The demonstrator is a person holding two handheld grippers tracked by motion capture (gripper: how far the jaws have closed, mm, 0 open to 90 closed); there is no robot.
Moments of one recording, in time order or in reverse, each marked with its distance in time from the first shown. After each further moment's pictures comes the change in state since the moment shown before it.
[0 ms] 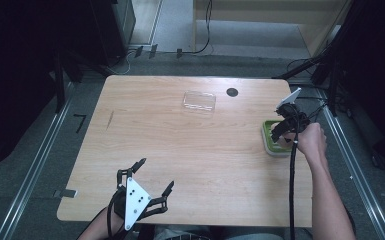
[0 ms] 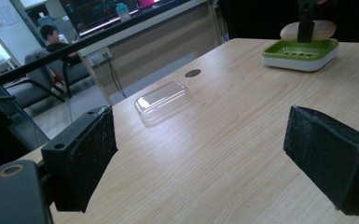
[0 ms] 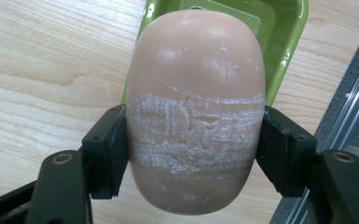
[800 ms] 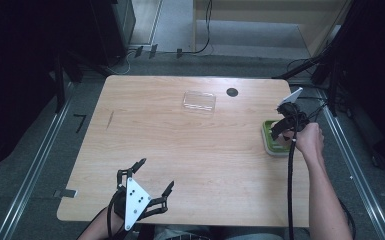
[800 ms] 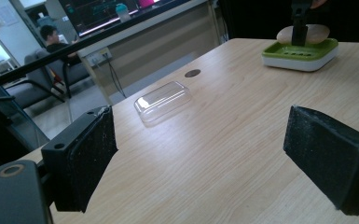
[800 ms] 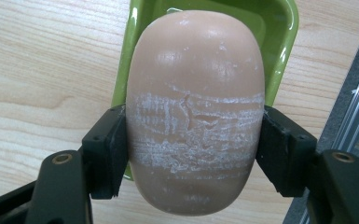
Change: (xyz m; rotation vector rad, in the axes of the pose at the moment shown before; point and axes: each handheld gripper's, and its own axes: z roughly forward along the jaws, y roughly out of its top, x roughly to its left) left arm 0.000 0.000 0.000 -0.001 -0.001 0.000; right arm -0.007 0.007 0.010 -0.018 0.006 0.064
